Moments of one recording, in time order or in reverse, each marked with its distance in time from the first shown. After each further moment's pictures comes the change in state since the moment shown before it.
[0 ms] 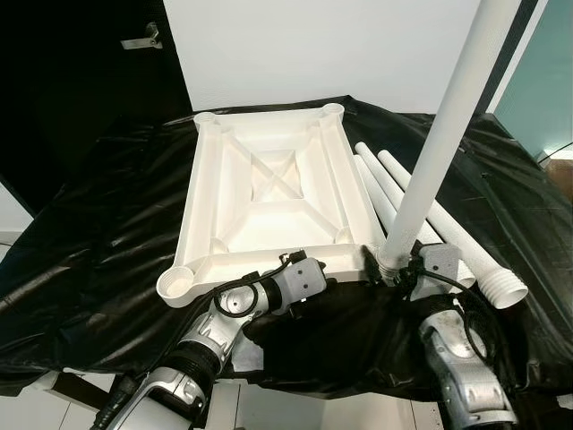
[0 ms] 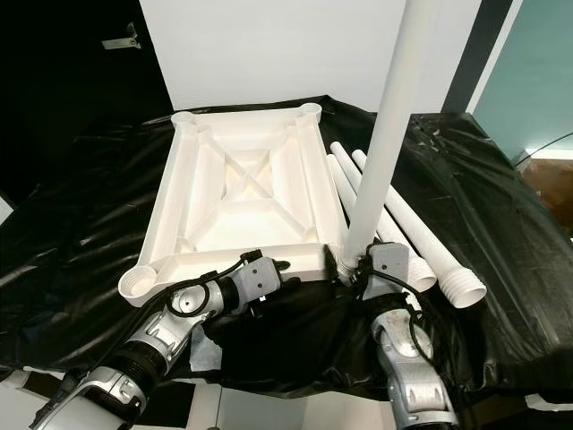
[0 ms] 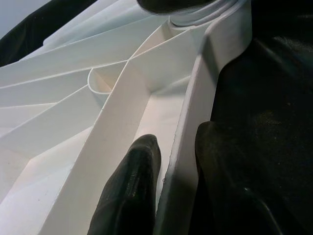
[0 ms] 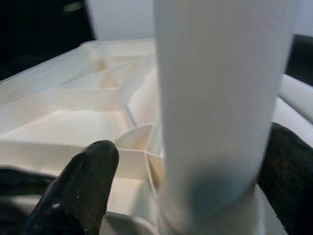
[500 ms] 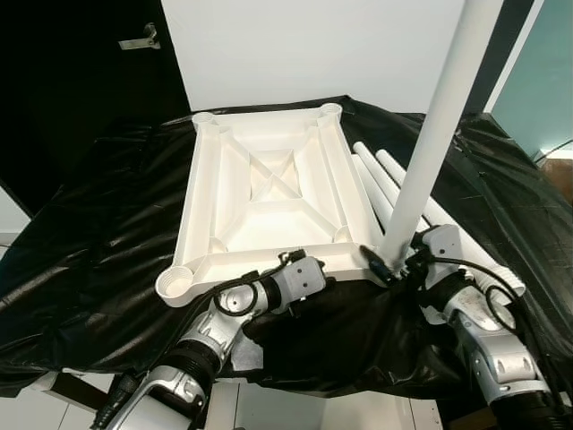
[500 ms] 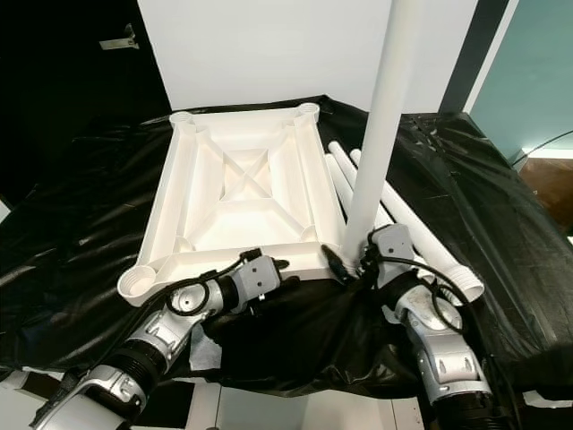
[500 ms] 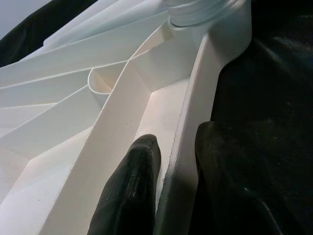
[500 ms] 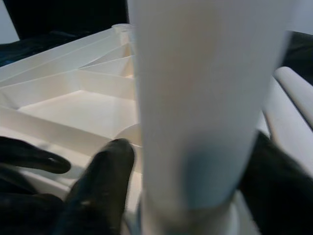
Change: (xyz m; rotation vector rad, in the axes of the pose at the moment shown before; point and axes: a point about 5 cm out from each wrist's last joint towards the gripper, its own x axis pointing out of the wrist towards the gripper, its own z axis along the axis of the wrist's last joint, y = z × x) left arm 0.001 0.001 0.000 -0.001 0.004 0.000; right arm 0.007 -0.021 0.005 -0.063 0.046 0.207
